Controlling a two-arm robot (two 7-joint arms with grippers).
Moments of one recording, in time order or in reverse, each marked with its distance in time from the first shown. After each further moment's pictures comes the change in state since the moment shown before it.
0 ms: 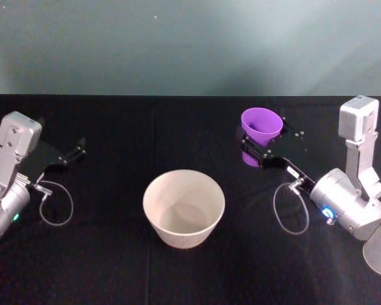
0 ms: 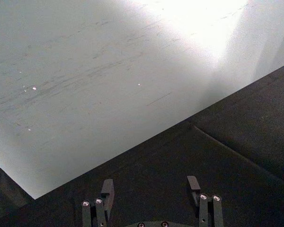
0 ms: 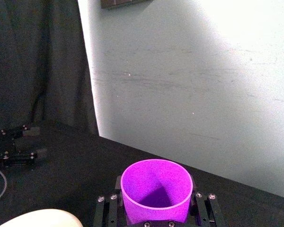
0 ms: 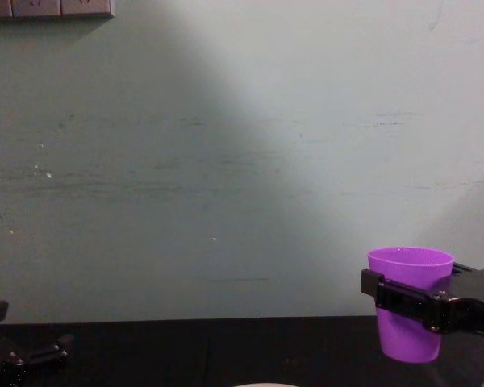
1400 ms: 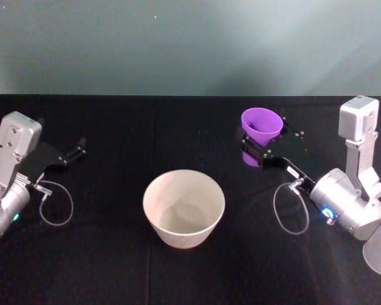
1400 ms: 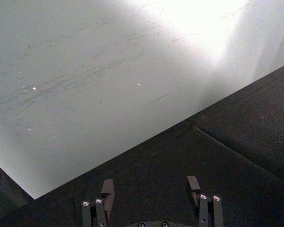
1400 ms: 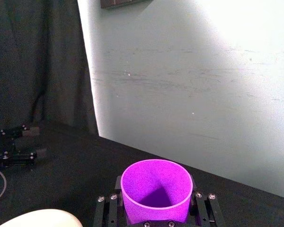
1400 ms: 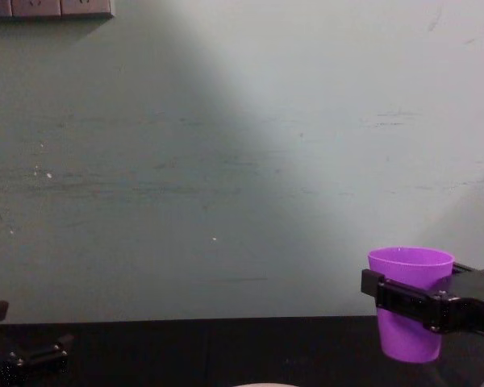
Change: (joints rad) left arm 0.000 0.000 0.000 0.000 0.000 0.000 0.000; right arm 0.000 0.000 0.000 0.000 0.000 0.000 -0.001
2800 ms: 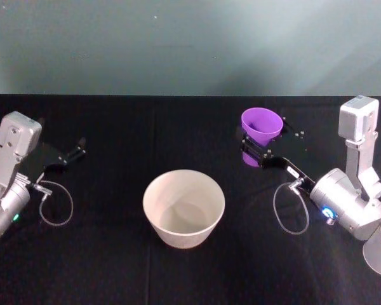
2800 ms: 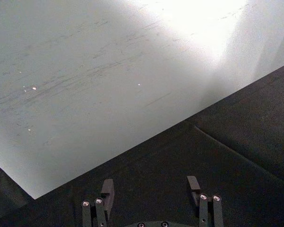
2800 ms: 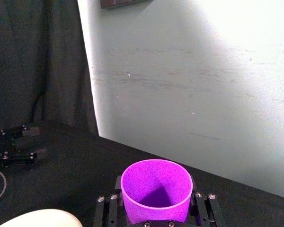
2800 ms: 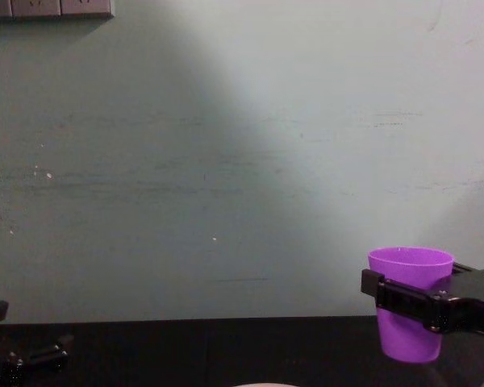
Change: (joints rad) left arm 0.000 0.000 0.000 0.000 0.000 0.000 0.000; right arm 0.000 0.000 0.000 0.000 0.000 0.000 0.000
